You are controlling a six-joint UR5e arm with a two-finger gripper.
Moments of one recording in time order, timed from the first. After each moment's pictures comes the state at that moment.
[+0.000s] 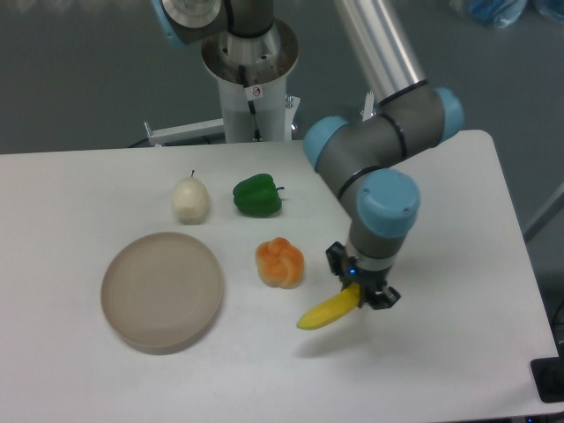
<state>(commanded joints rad) 2.35 -2.10 -1.37 -1.19 1.52 1.31</state>
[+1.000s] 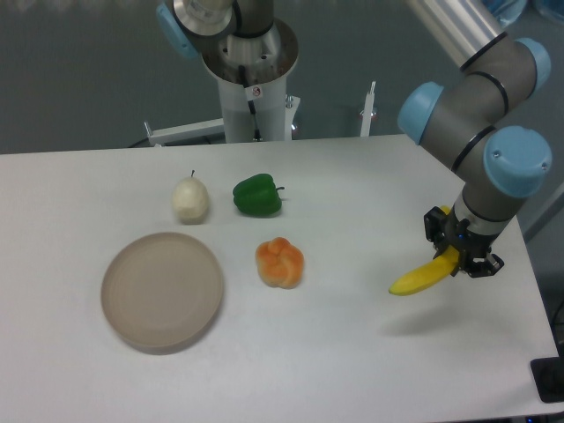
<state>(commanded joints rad) 2.51 -2.13 -1.33 -1.22 1.57 1.56</state>
